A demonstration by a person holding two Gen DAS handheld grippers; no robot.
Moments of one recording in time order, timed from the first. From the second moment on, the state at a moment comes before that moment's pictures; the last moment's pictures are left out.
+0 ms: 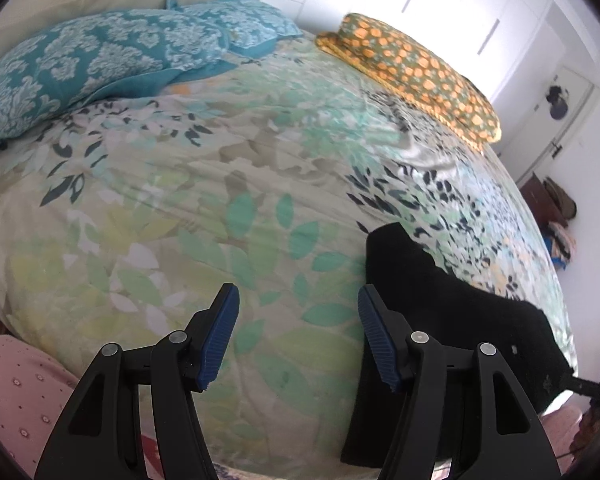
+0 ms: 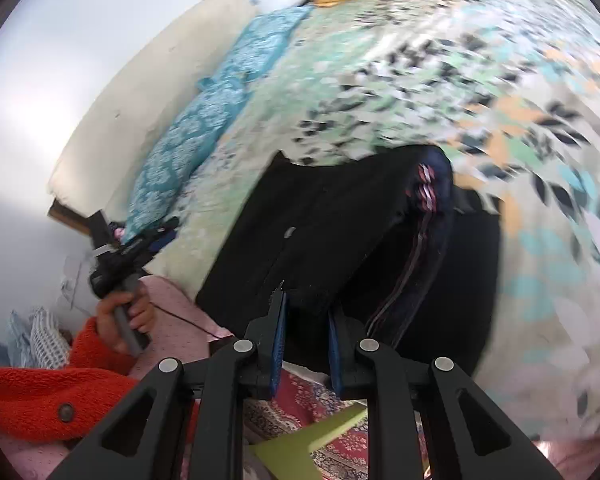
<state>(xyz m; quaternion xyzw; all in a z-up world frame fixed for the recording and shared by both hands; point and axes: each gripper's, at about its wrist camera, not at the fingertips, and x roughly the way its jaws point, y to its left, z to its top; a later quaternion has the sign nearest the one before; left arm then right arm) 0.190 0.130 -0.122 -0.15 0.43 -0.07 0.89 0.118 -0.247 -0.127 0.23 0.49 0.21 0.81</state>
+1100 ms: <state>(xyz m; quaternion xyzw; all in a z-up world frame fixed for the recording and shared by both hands) 0.139 -0.029 -0.161 0.14 0.51 -0.25 0.81 0.122 -0.240 -0.181 0.11 0.54 0.11 0.83</state>
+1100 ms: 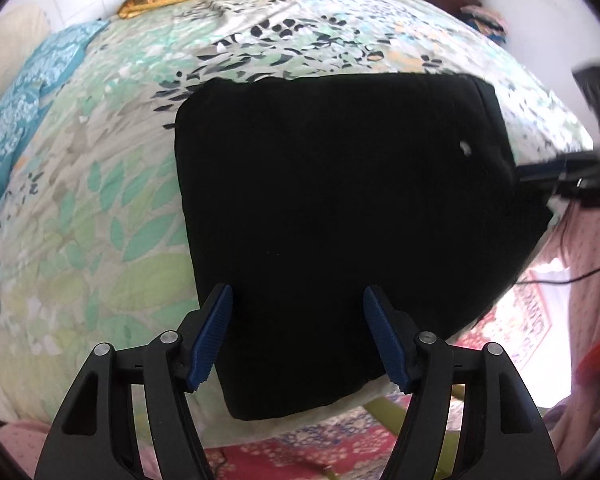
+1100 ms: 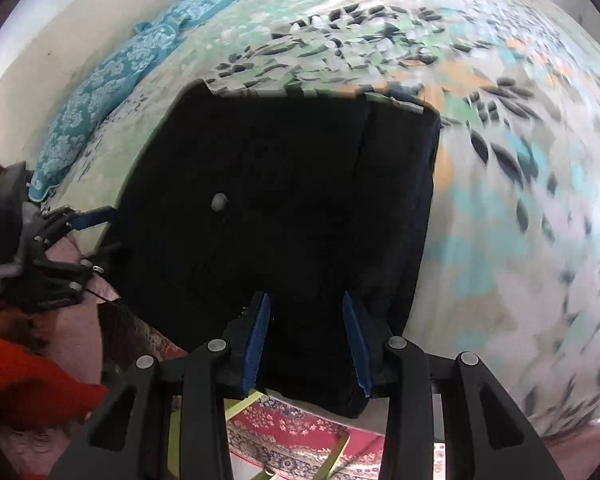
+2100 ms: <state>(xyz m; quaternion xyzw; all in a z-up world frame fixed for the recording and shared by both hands) 0.199 0.022 -0.173 0.04 0.55 -0.18 0.81 0.102 -0.226 -0.180 0.08 0.56 0.02 0.83</state>
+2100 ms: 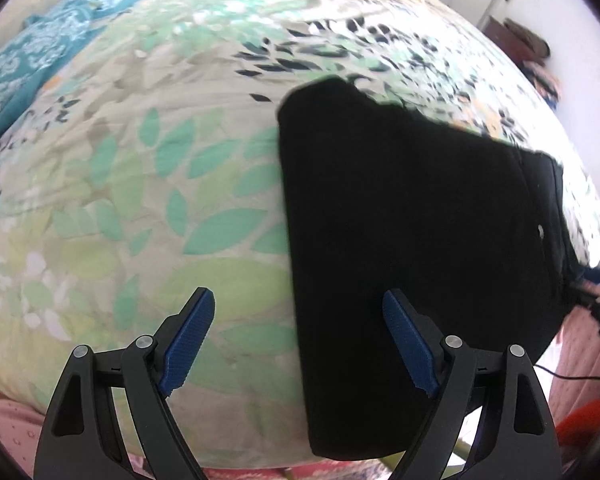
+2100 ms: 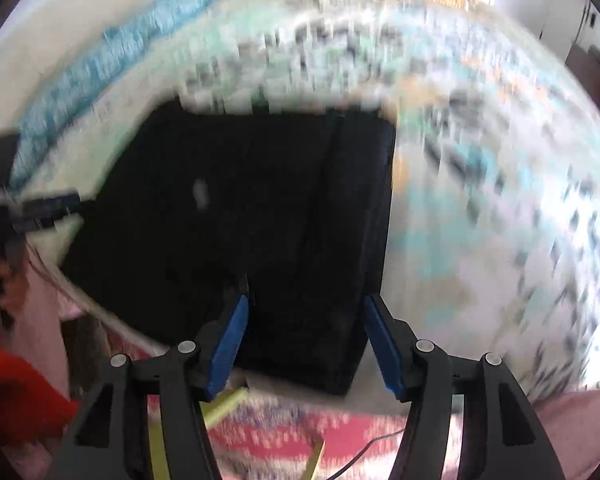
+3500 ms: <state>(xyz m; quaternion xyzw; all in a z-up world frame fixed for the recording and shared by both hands) 0.366 0.103 -0.227 0.03 0.46 -0.08 0.88 0.141 -0.252 -0.150 0.10 0.55 -0.20 0.81</state>
